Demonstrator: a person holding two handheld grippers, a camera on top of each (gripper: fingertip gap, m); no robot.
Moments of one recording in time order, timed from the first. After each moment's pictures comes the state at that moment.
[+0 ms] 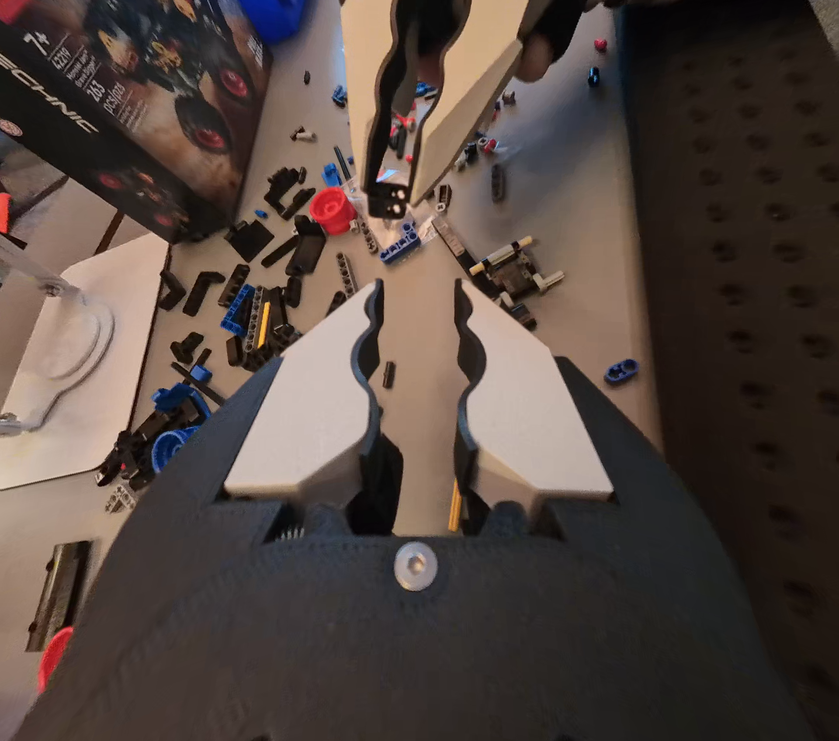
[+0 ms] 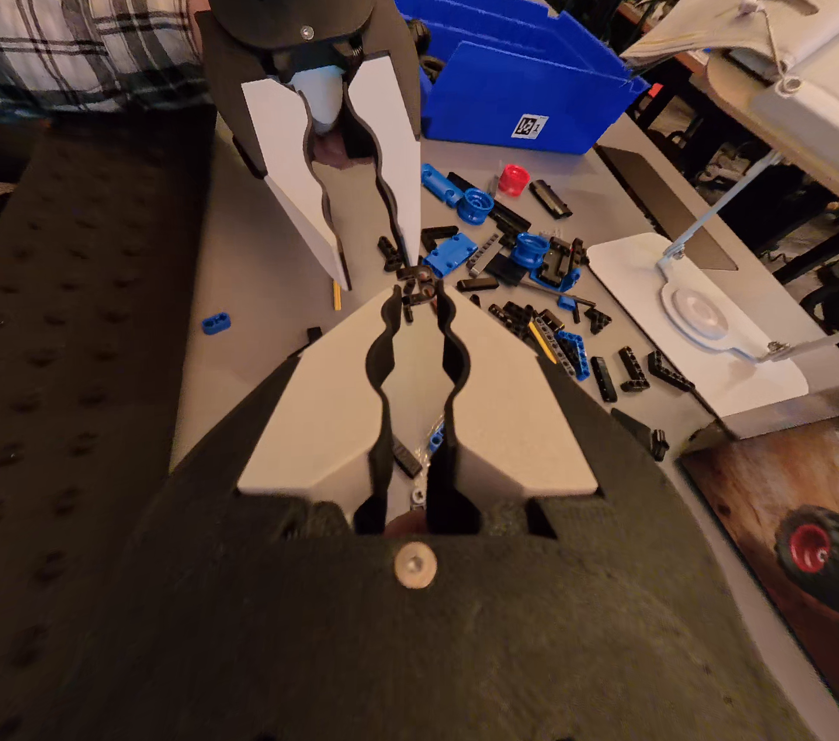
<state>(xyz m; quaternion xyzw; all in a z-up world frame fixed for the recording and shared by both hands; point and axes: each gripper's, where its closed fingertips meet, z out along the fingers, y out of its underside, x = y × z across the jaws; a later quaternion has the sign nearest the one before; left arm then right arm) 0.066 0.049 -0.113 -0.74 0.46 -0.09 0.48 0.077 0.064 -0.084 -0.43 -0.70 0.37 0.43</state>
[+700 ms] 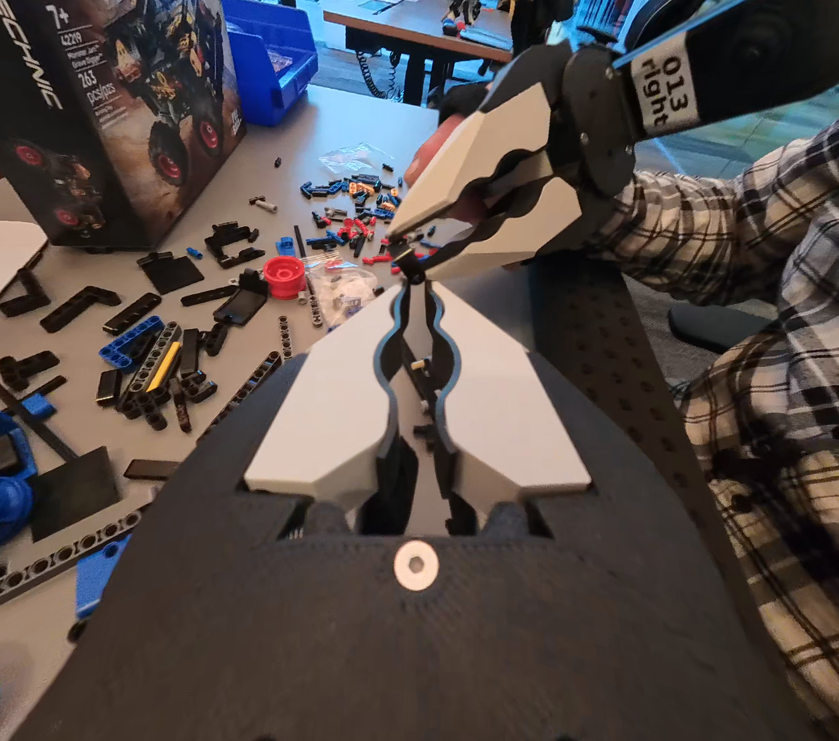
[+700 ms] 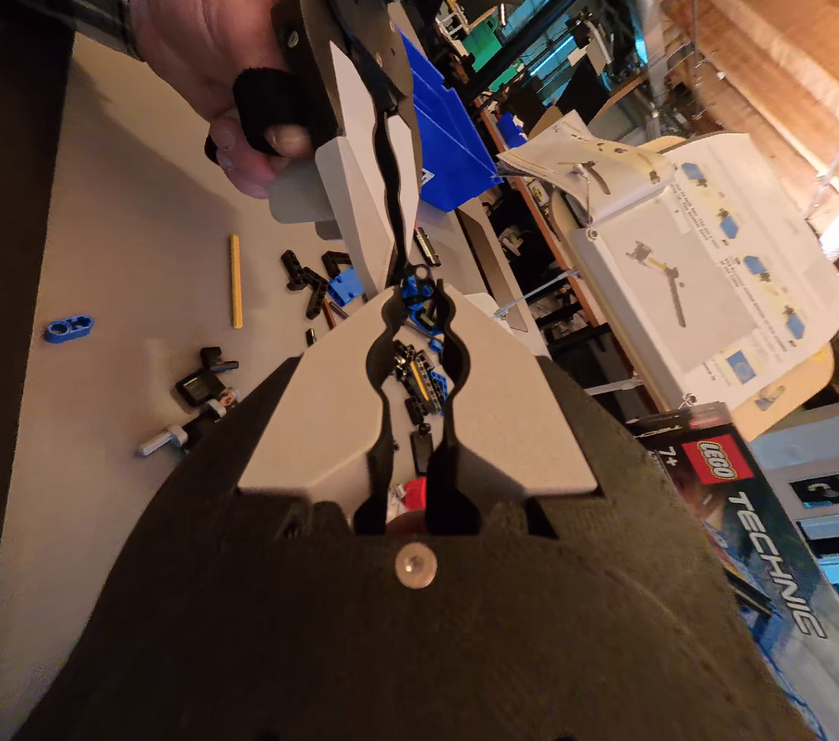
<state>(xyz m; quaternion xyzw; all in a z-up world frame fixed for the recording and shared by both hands) 0.079 0.052 -0.072 -0.72 0.32 -0.33 0.52 0.064 0.056 -0.057 -0.32 -0.70 0.19 0.61</state>
